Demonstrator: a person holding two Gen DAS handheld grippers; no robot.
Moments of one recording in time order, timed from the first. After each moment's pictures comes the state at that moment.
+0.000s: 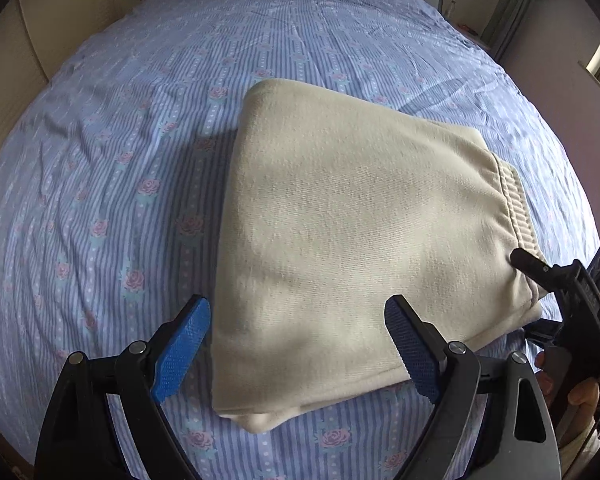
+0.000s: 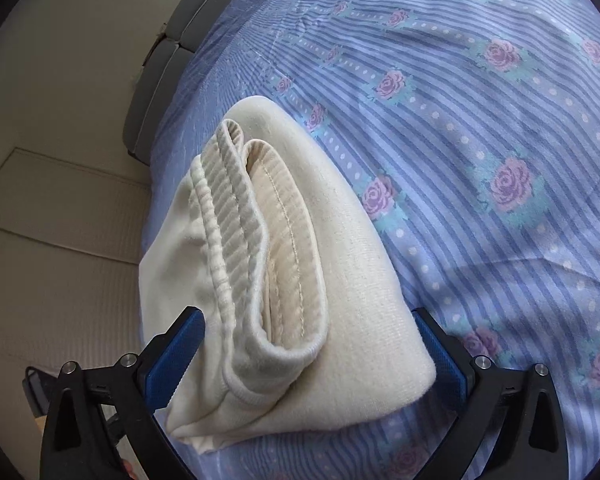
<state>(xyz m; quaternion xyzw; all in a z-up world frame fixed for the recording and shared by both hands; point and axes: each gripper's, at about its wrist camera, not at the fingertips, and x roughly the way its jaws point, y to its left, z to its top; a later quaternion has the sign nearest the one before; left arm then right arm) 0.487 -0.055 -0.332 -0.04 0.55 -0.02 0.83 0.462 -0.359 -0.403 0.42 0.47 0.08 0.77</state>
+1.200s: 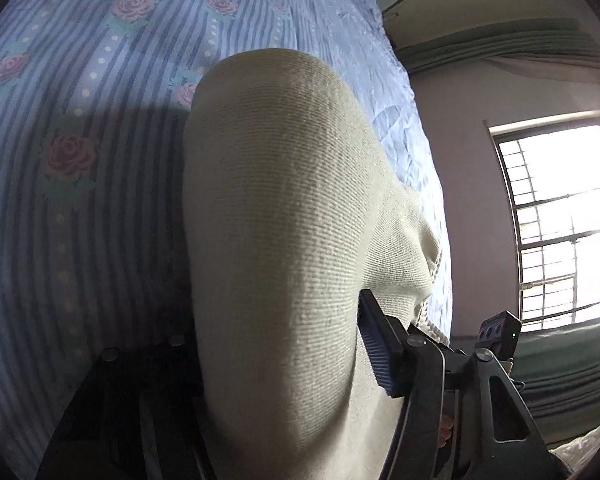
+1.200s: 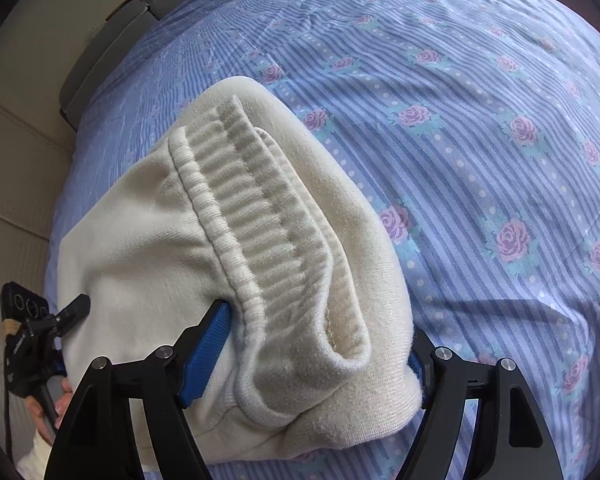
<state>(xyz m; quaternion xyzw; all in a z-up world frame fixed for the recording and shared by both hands) 0.624 0.012 -0.415 -0.30 0.59 -0.26 0.70 0.497 -0.324 -0.372 0.27 0.54 -0.04 0.80</state>
